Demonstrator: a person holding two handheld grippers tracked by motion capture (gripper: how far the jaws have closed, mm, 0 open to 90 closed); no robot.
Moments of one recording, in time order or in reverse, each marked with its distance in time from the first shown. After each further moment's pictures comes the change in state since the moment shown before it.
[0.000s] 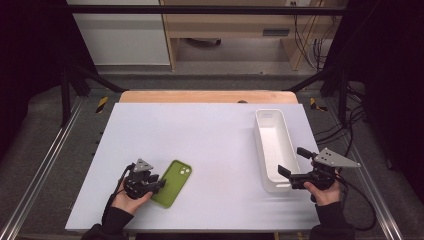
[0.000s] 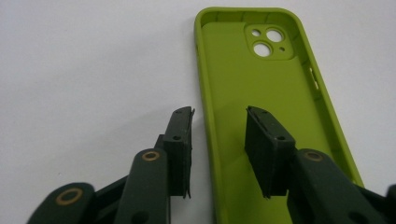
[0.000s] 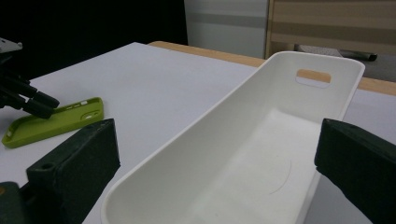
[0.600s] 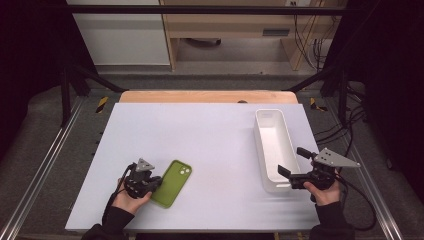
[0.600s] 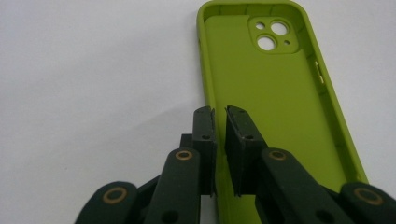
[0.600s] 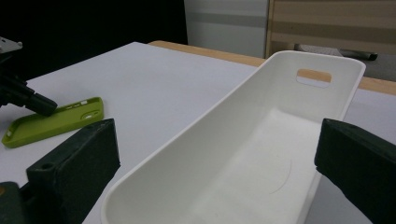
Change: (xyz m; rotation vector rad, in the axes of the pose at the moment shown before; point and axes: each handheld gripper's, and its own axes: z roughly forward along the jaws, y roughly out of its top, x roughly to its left) left arm -0.002 0.003 -0.001 0.031 0.026 0.012; right arm 0.000 0.000 0.000 0.003 0.002 0.004
